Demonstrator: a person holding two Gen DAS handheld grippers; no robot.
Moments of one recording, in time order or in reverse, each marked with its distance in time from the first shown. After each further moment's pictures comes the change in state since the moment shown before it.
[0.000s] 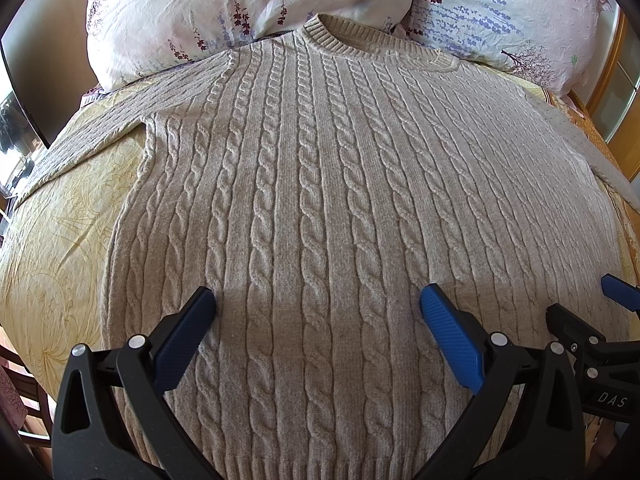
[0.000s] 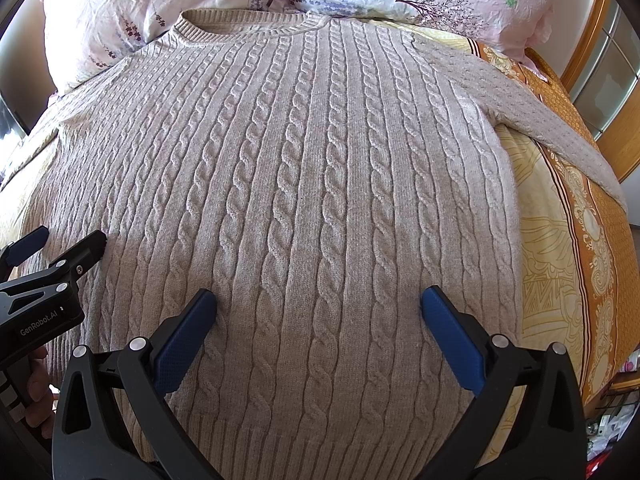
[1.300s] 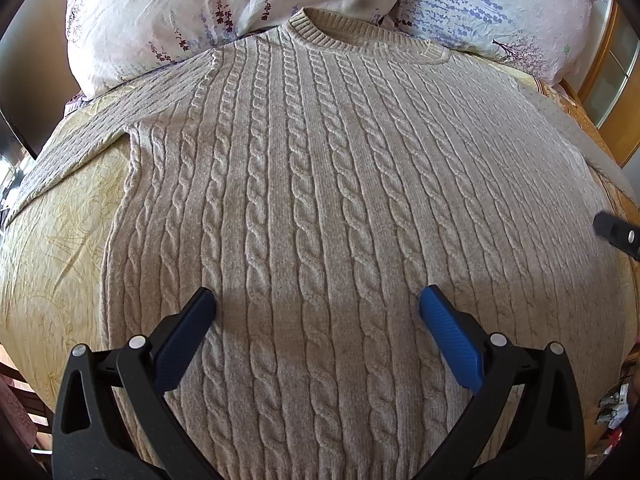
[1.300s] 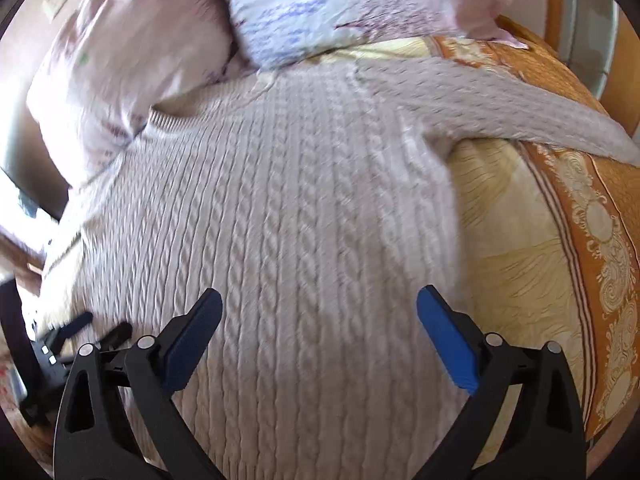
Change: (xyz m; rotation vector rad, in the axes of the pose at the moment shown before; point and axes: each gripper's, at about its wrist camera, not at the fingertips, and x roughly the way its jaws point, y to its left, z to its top) left arm 0.005 0.003 0.011 0.041 0.029 -0.042; right arm -0.014 -0.089 0.034 0.278 -0.116 0.207
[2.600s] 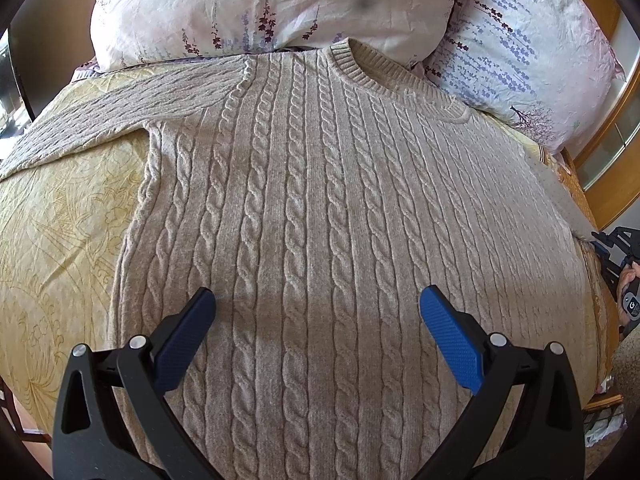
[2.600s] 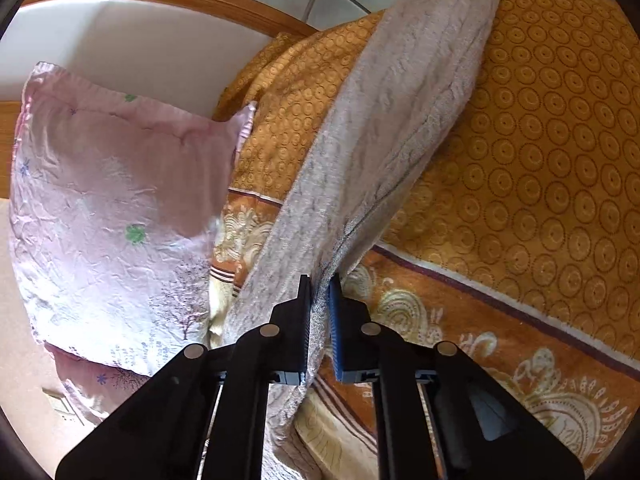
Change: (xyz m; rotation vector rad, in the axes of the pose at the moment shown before) left arm -0.006 0.039 0.021 -0.172 -0.054 -0.098; right arm 0.013 -0.244 0.068 1.004 -0.313 0.186
